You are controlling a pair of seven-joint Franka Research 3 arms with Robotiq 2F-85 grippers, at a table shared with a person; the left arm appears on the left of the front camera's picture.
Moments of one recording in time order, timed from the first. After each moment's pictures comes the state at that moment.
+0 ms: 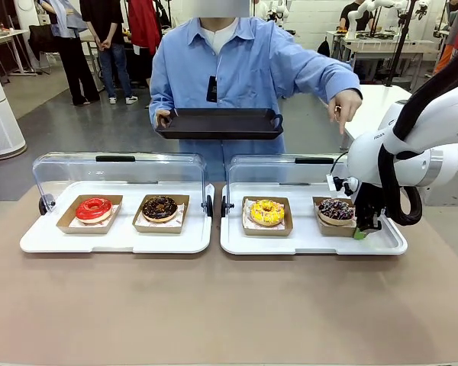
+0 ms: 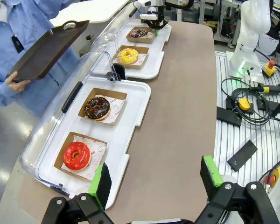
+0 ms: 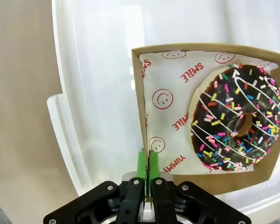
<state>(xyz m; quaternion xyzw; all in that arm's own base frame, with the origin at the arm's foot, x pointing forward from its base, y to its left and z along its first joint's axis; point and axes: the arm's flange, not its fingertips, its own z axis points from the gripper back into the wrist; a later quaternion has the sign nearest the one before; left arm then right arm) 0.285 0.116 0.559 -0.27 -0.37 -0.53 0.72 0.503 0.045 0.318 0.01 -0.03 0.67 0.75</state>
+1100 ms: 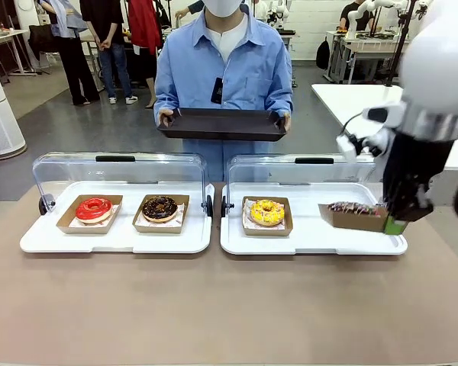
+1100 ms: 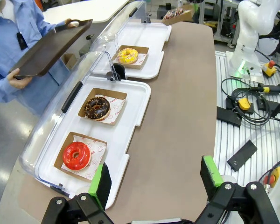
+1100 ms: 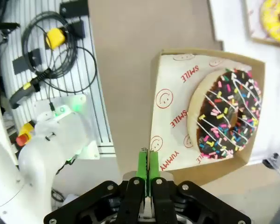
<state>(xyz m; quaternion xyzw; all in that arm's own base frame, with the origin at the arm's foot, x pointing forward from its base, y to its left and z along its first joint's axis) 0.286 0.116 0.559 -0.27 -0.37 -0.53 0.72 0.314 0.103 0.524 0.03 0.01 0.67 0.74</state>
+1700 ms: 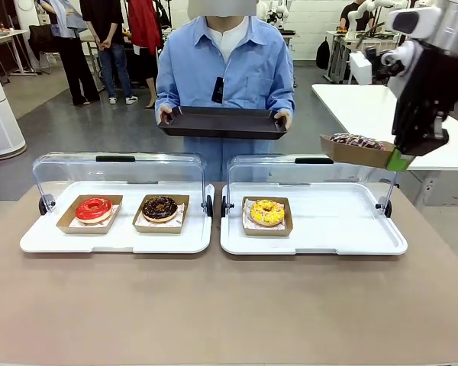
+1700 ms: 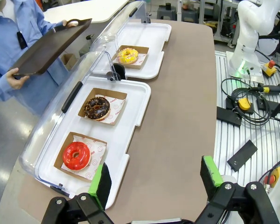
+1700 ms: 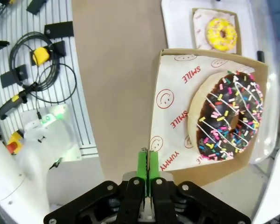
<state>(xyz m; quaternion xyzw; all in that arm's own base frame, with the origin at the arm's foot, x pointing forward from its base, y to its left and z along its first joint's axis) 0.286 0.116 0.559 -0.27 -0.37 -0.53 0.72 0.328 0.118 0.615 -0.01 -0.06 0.66 0.75</state>
